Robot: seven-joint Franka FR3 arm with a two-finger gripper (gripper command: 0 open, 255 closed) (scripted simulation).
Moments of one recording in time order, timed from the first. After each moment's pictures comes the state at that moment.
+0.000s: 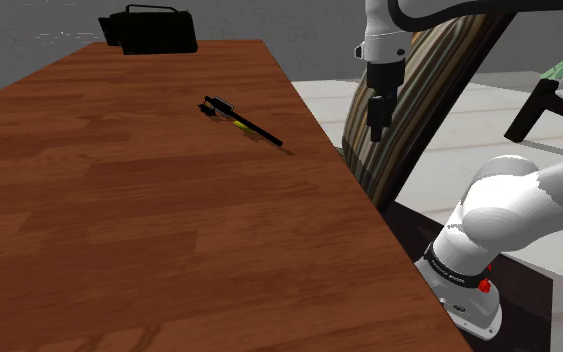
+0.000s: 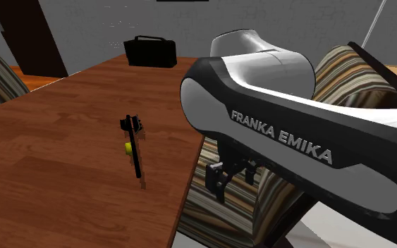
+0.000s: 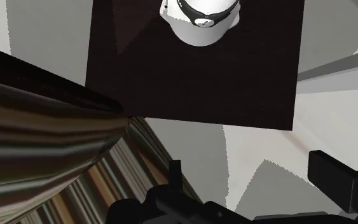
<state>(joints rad) 0.01 -0.76 0.01 -2.45 0.00 1.48 -0.15</state>
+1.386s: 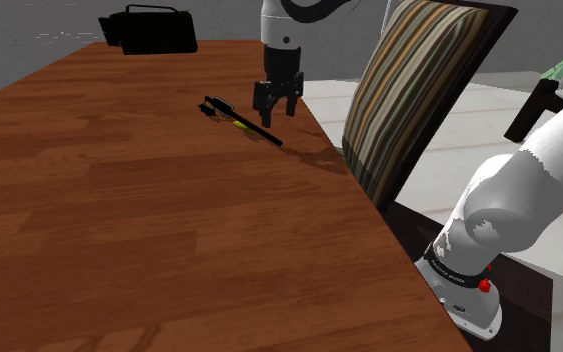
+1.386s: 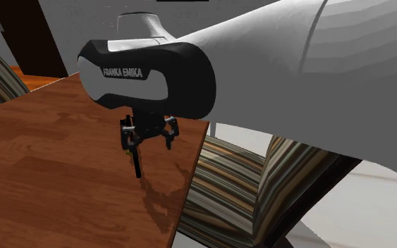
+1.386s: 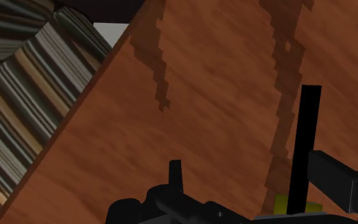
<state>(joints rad) 0.06 -0.26 0.22 -2.03 0.10 1.80 0.17</state>
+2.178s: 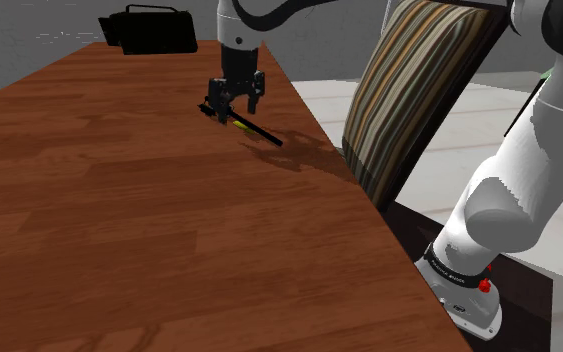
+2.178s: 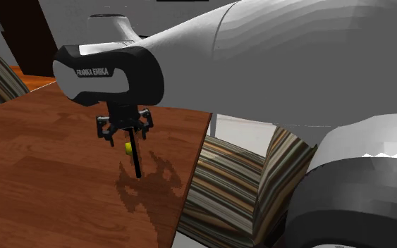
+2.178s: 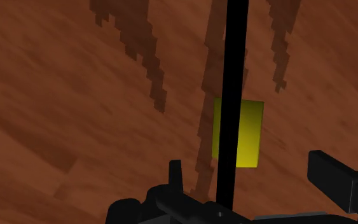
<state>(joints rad) 0.08 -0.03 0.28 -1.81 0.04 1.90 0.31</state>
